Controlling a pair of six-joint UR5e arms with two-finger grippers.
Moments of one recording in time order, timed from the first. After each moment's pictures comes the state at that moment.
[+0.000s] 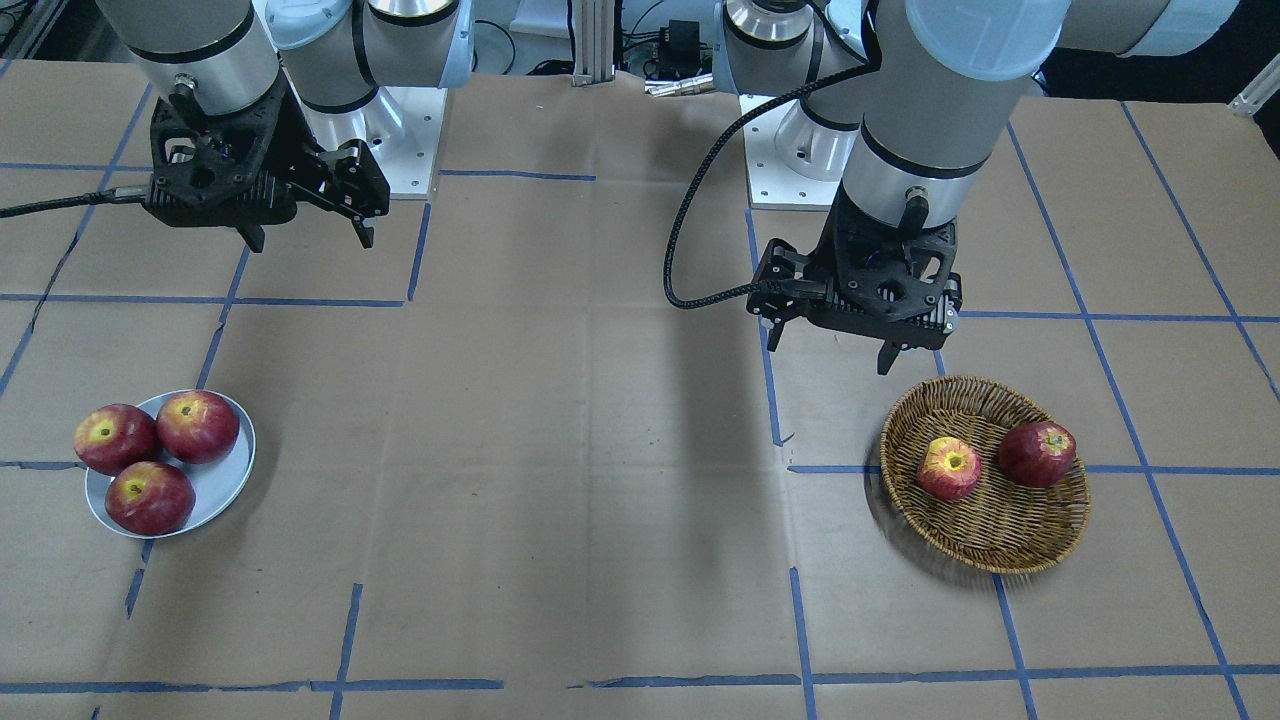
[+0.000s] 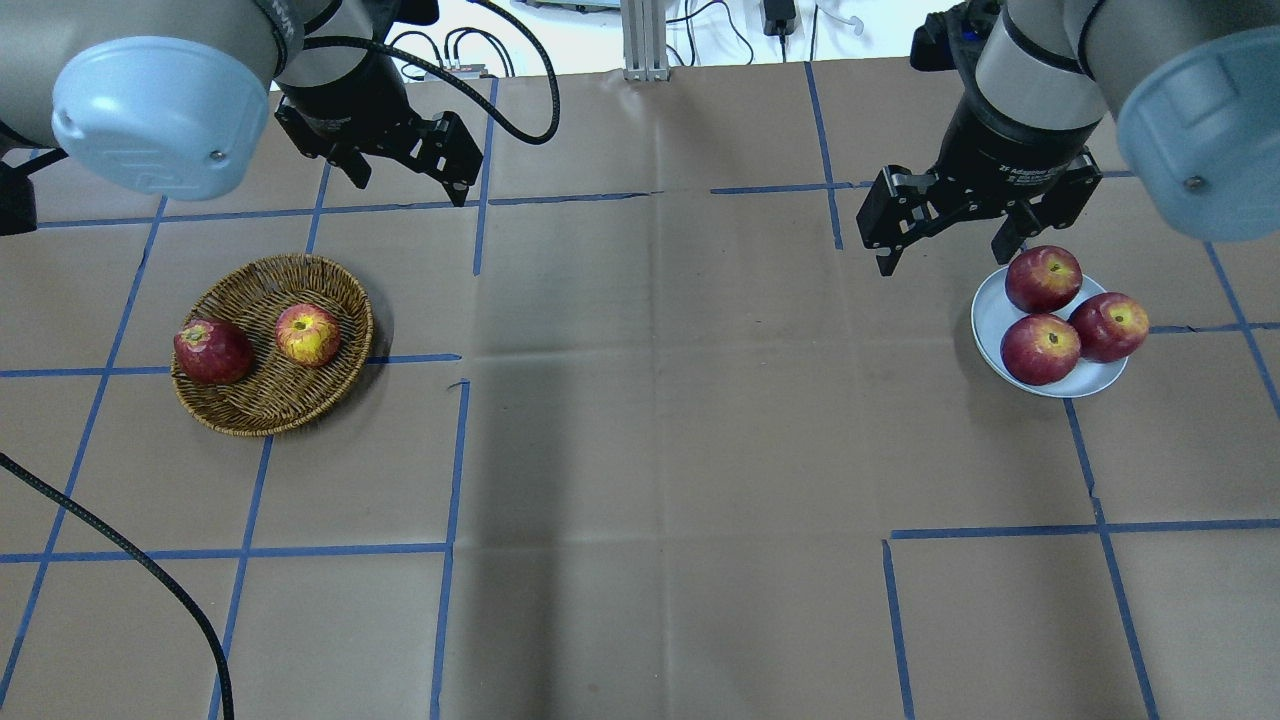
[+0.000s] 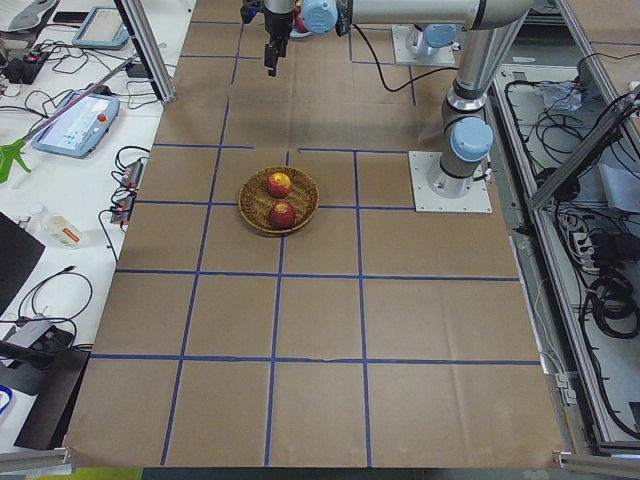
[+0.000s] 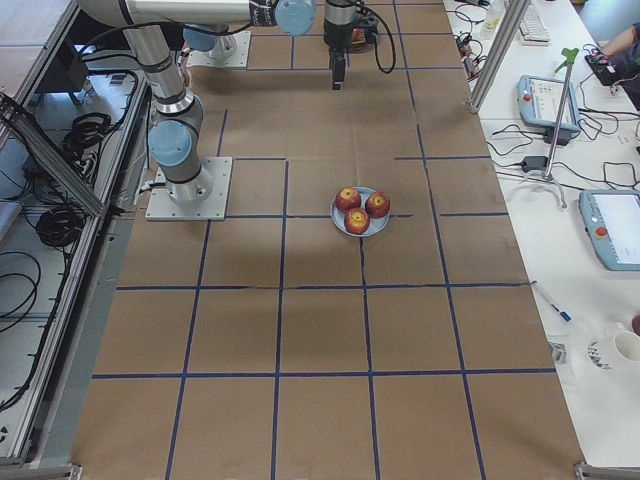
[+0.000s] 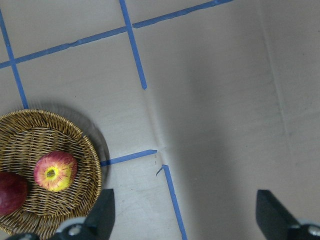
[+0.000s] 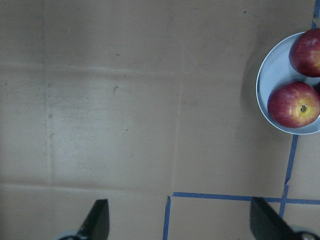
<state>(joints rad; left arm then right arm) -1.64 -1.72 -1.50 -1.38 1.58 0.18 1.58 -1.60 1.62 -1.57 -1.56 -0.06</state>
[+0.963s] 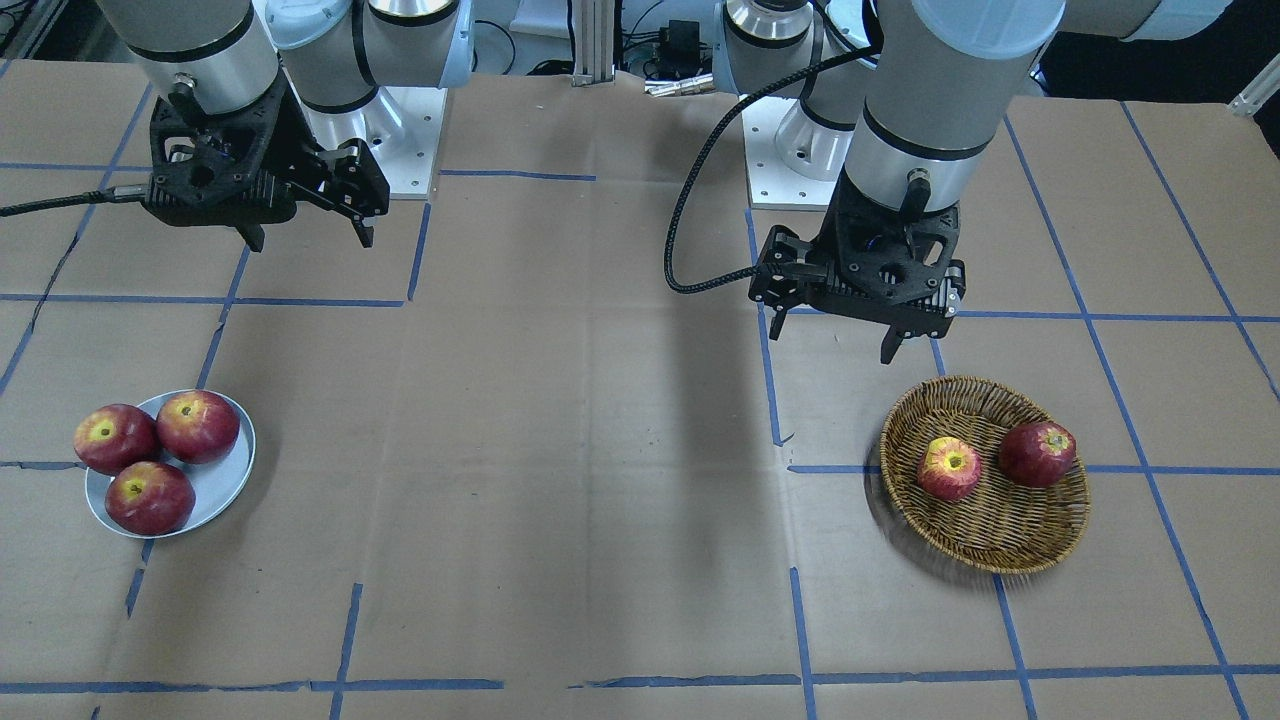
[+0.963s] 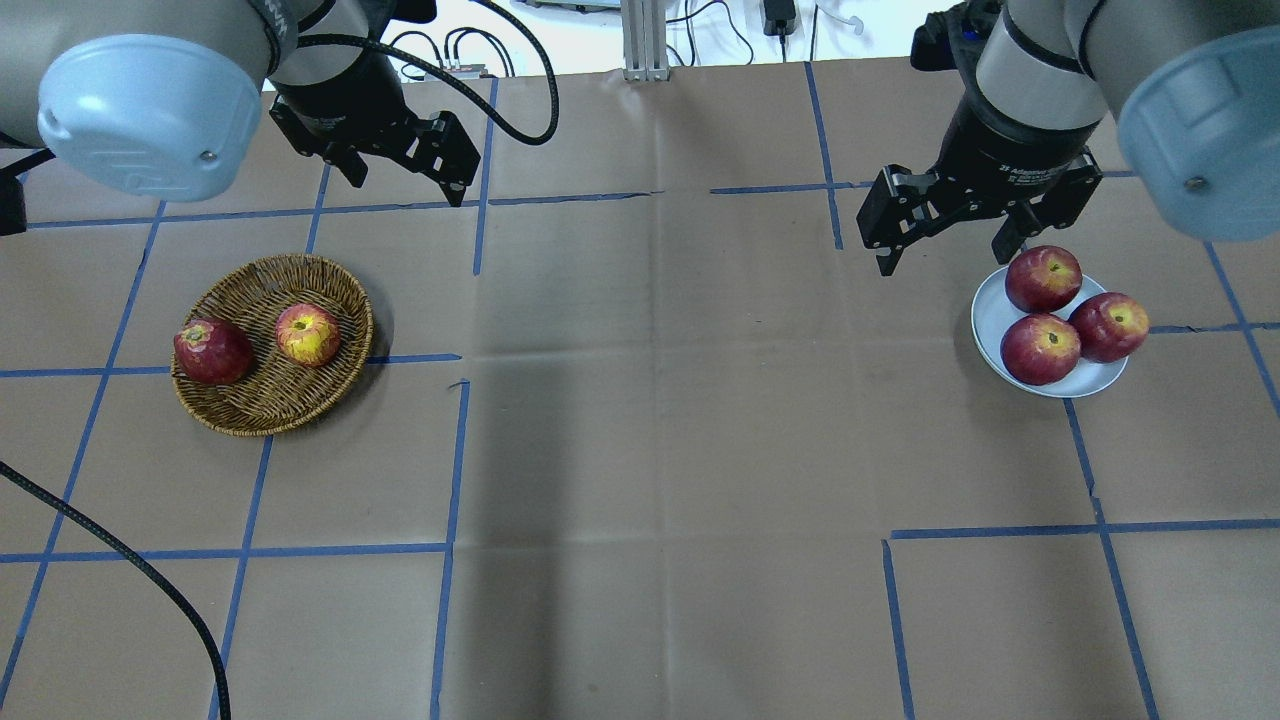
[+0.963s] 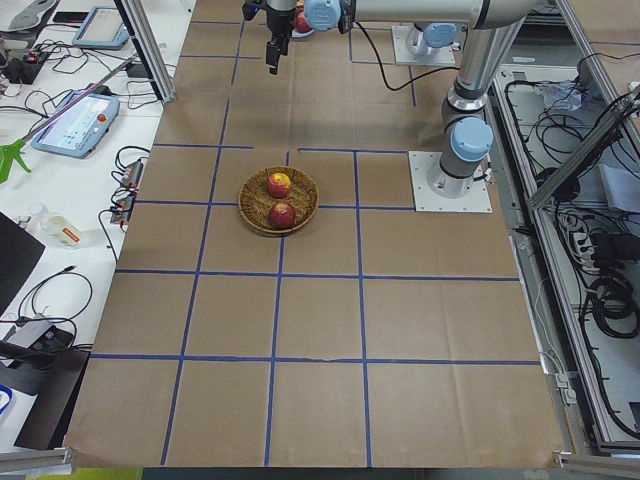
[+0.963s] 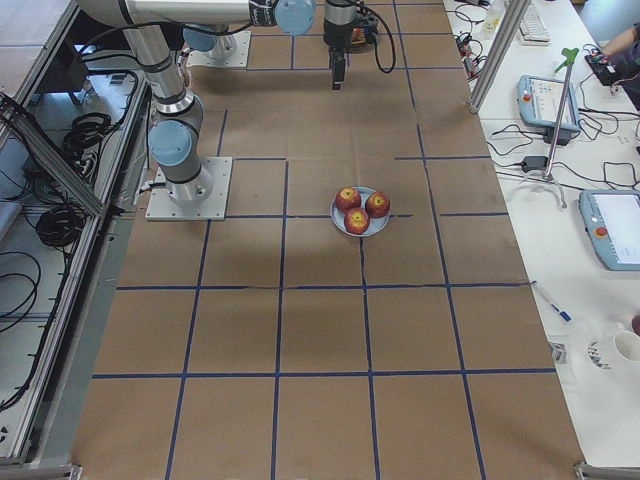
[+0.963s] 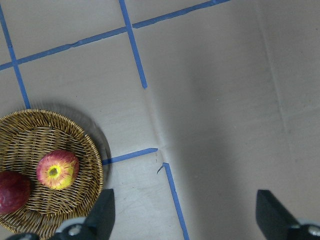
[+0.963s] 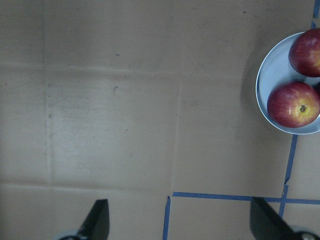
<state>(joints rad) -1.64 -1.70 -1.50 -1.41 1.59 0.19 1.58 -1.61 1.62 -1.56 -1.57 -0.06</state>
